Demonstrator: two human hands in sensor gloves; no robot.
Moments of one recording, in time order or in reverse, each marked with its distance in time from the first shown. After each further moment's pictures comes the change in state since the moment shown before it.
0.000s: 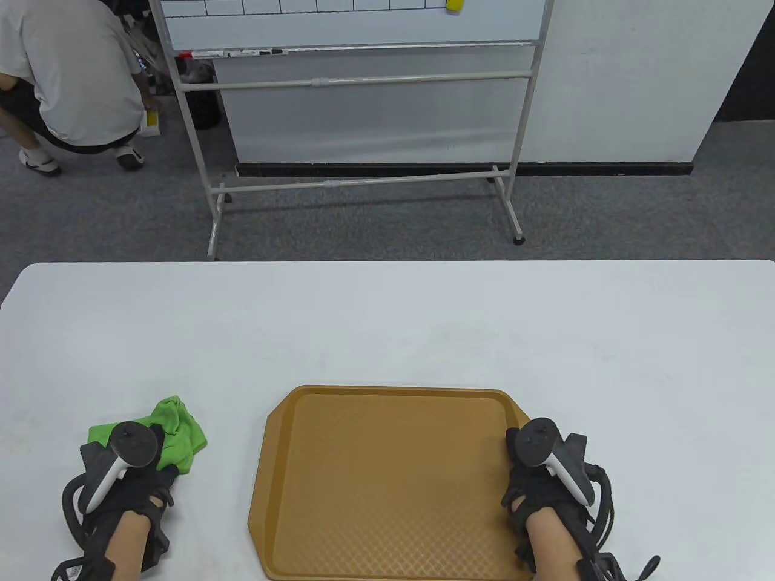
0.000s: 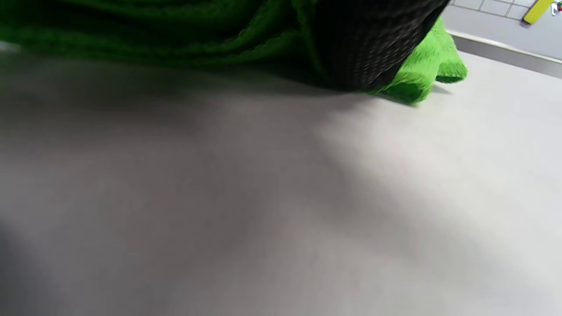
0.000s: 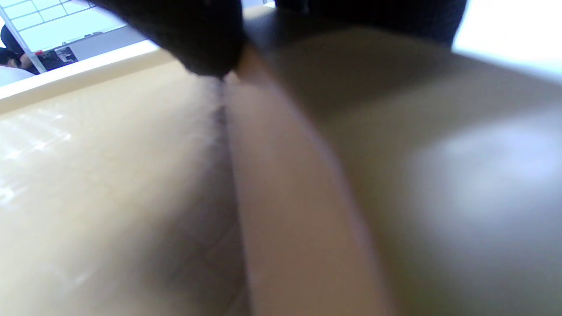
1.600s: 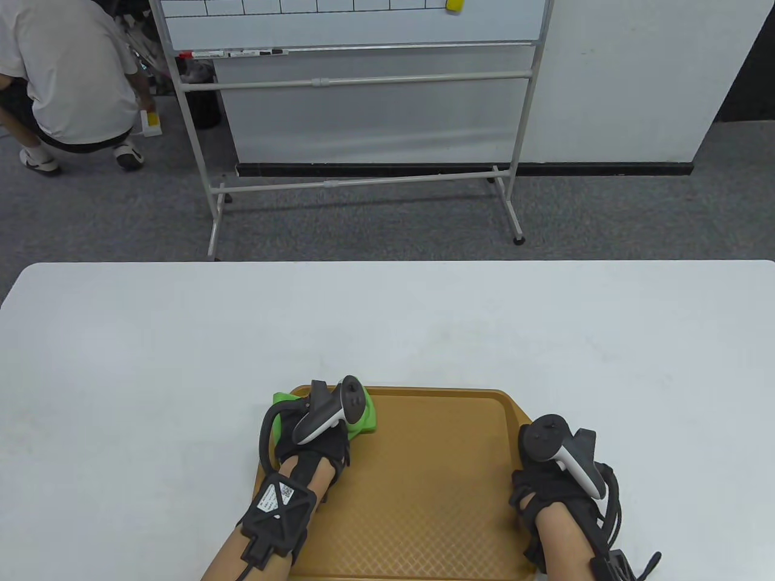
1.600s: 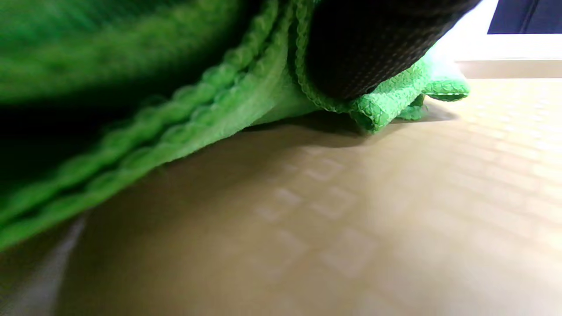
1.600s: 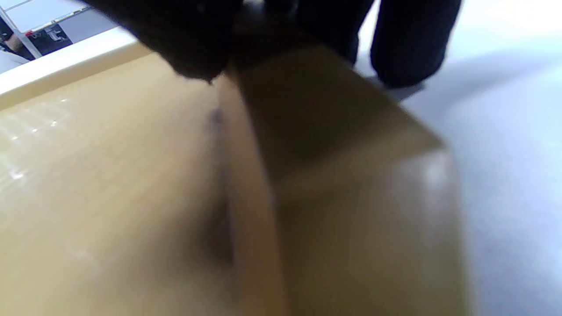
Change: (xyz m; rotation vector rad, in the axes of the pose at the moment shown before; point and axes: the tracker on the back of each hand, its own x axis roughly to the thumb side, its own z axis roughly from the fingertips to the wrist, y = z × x) left_hand 0.294 -0.025 0.041 0.027 -0.372 -0.305; right_hand -0.008 -0.006 -0.002 0.111 0.003 -0.027
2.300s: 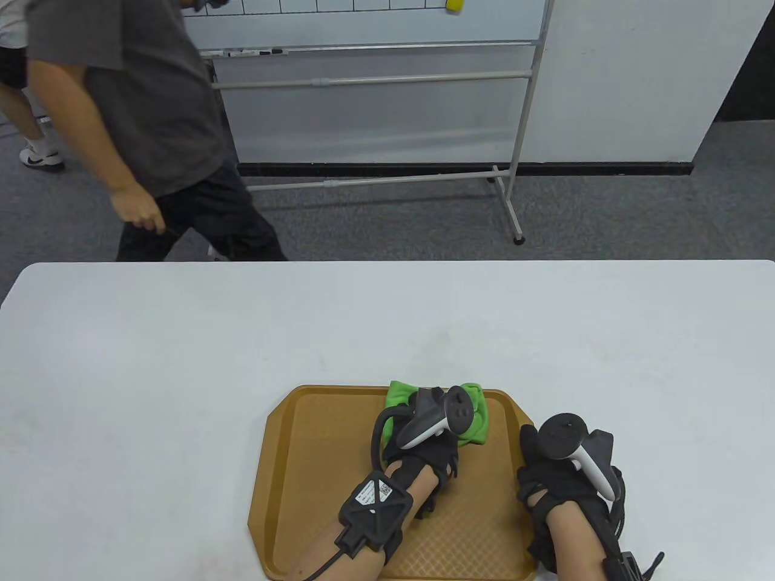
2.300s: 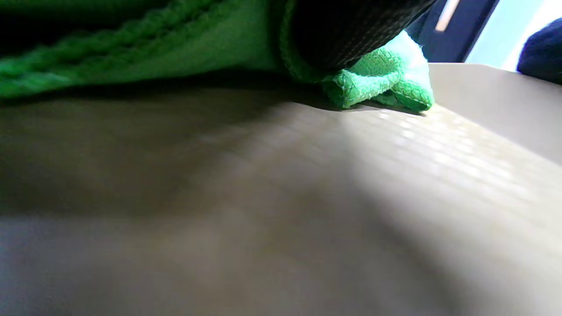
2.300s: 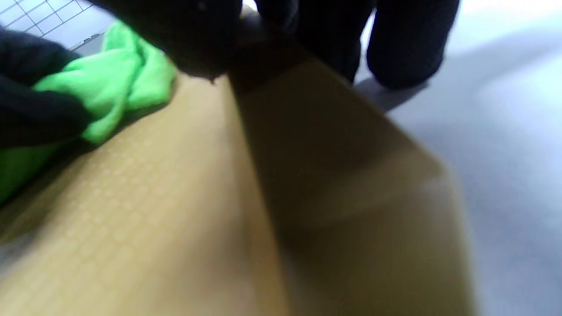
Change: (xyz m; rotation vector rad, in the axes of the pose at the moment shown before) left_hand 0.152 -0.010 -0.004 -0.034 -0.266 0.177; right_hand -0.012 -0.005 -0.003 0.012 -0.033 -0.123
